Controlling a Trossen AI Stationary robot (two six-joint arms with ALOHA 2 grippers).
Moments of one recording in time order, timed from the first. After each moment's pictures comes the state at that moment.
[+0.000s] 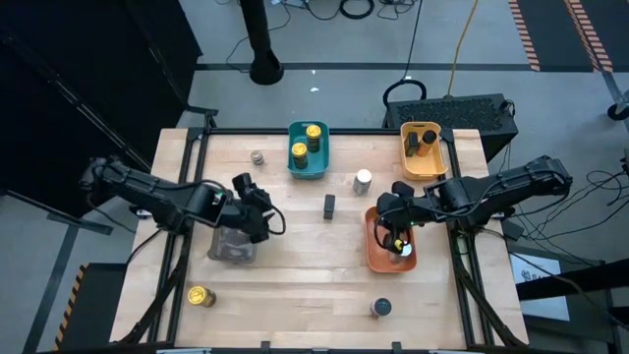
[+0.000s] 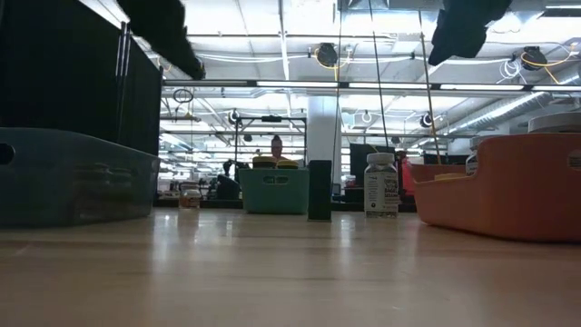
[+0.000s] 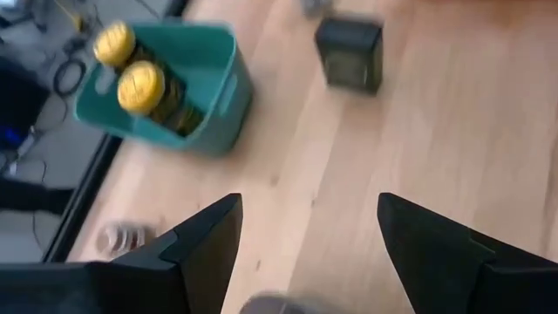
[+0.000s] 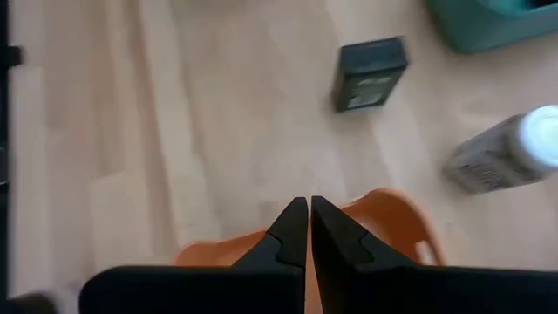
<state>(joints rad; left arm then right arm) -0.26 1.28 1.07 -0.82 -0.56 -0.33 0.25 1.20 1.09 -0.85 0.21 0.51</state>
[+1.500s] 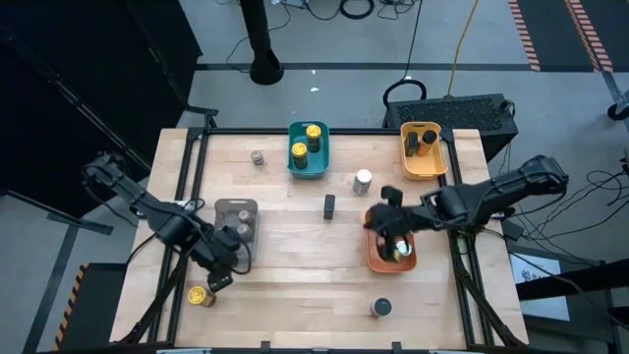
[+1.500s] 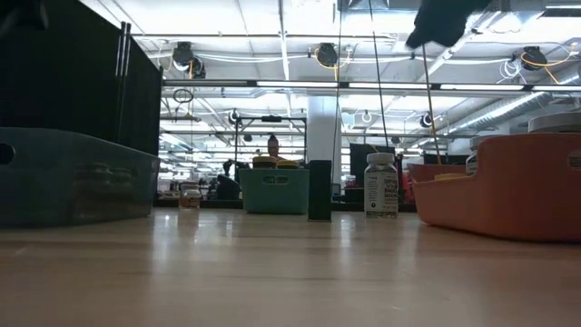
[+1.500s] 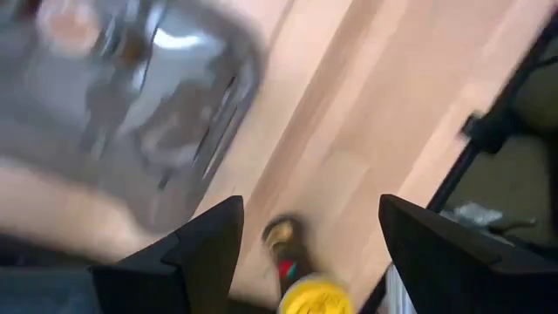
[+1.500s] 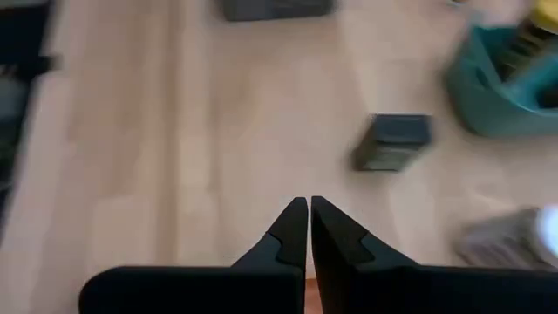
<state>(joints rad) -0.61 1.28 1.14 -1.17 0.07 -1.12 0.32 1.24 1.09 -0.70 0.28 0.37</state>
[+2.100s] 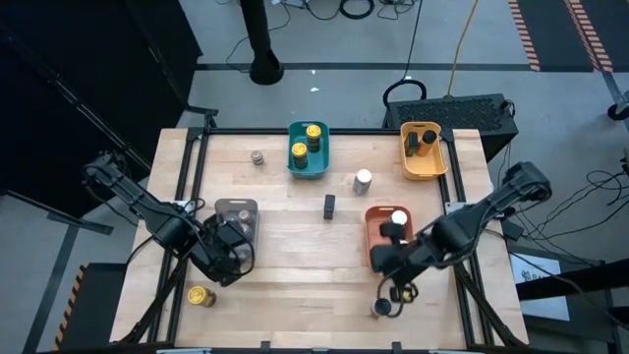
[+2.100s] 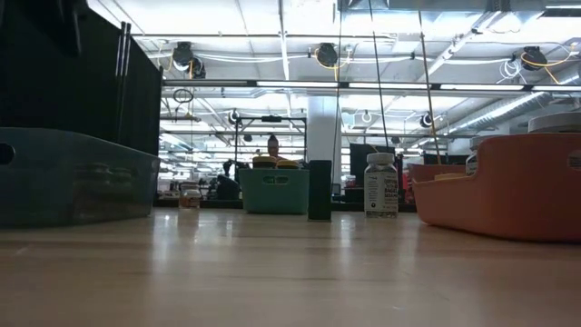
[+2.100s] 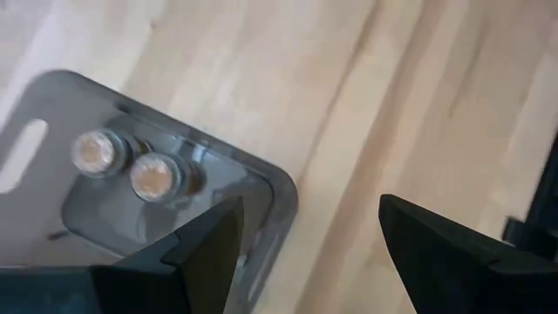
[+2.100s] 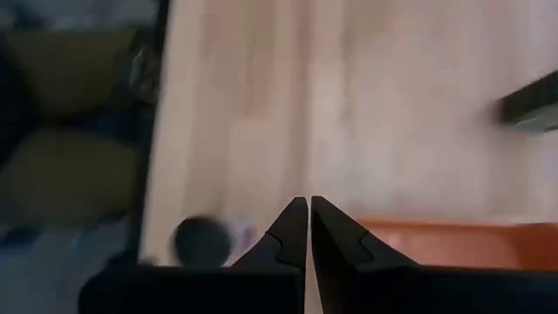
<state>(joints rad) -0.64 1.28 1.14 -1.11 -0.29 -1.03 0.56 1.48 1.42 -0.99 0.13 0.54</state>
